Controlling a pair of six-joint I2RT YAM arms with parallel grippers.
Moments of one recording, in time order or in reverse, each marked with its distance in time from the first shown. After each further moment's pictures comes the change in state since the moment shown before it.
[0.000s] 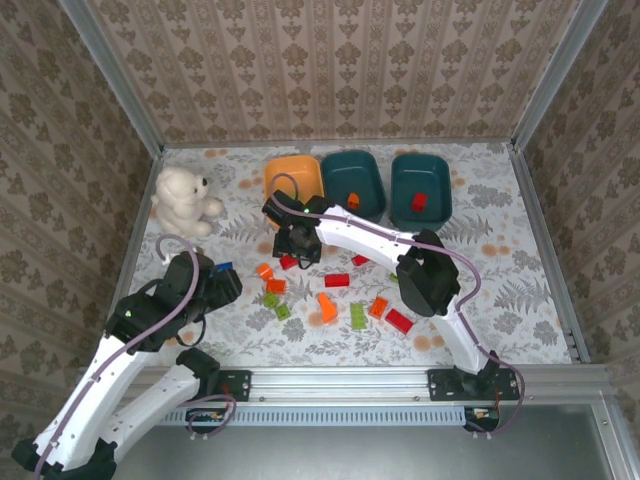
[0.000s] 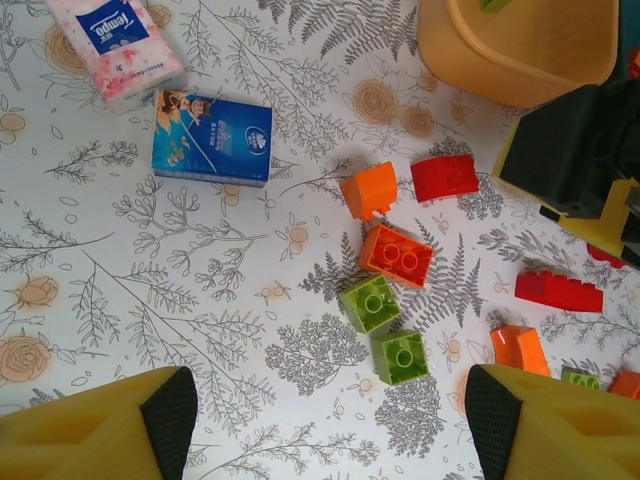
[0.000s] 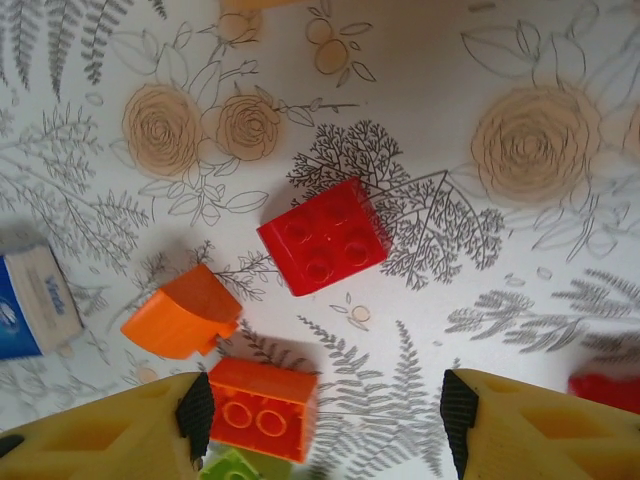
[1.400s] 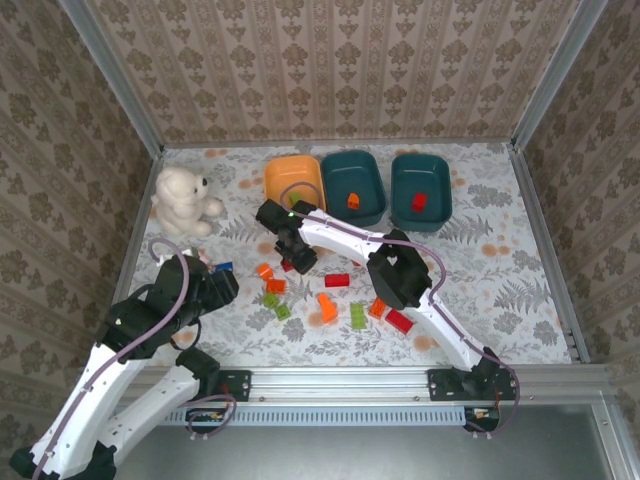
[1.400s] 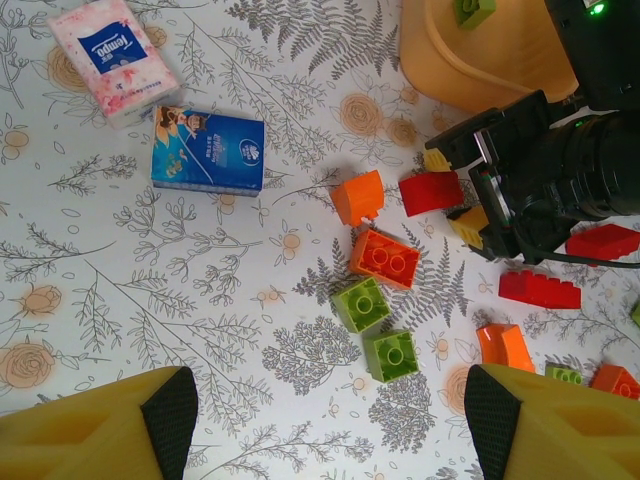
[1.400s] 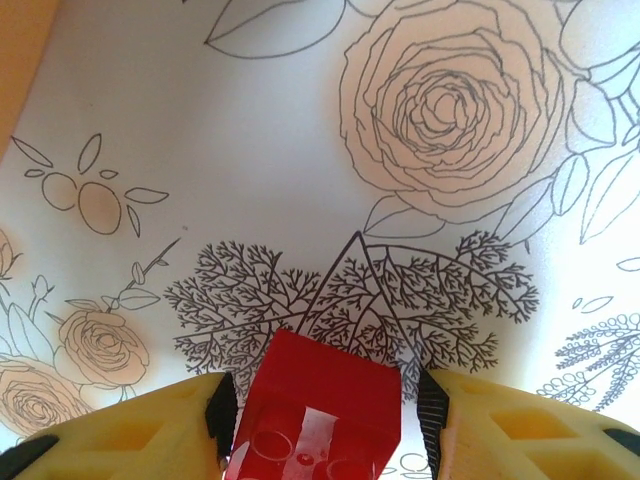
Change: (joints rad) left arm 0.000 -0.039 0.026 -0.018 0.001 0.019; right arm -0.010 0.263 0.224 -0.100 0.035 0.638
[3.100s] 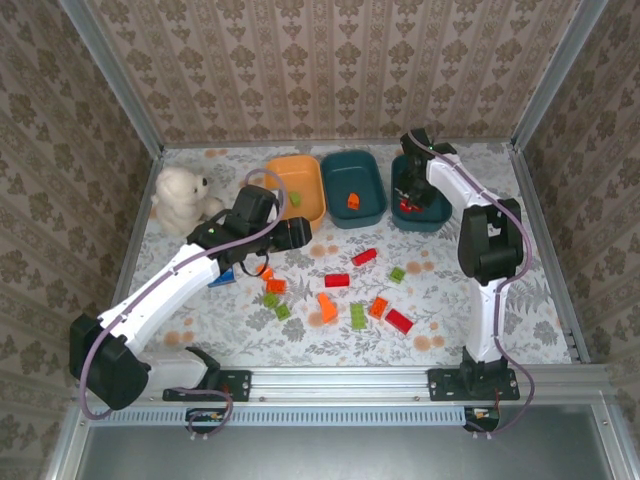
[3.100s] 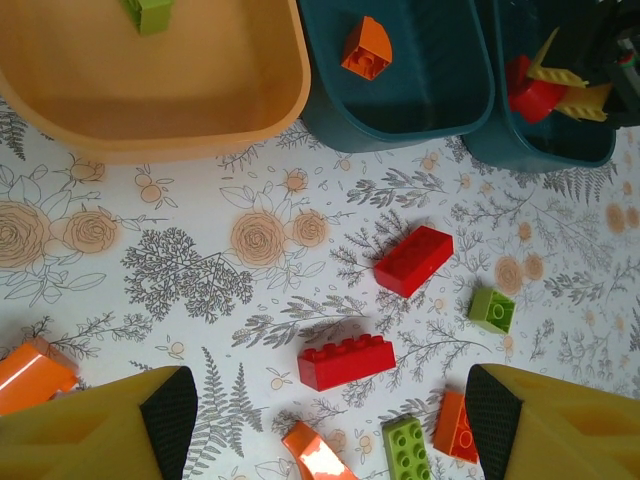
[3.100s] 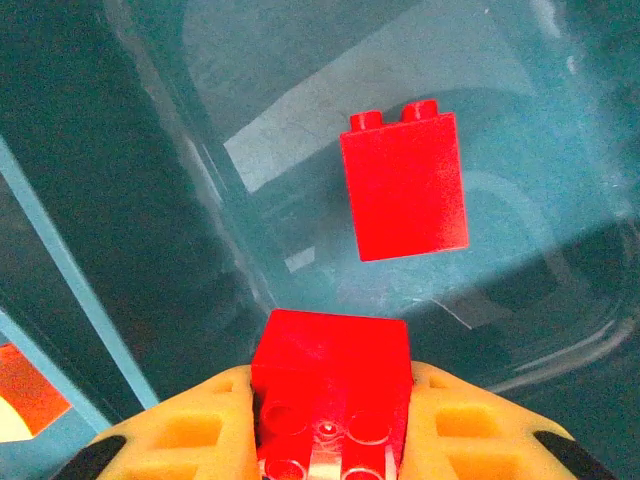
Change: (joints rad) left arm -0.040 0.662 0.157 0.589 0.307 0.189; right arm -0.694 -0.348 -0.378 0.117 0.003 -0.893
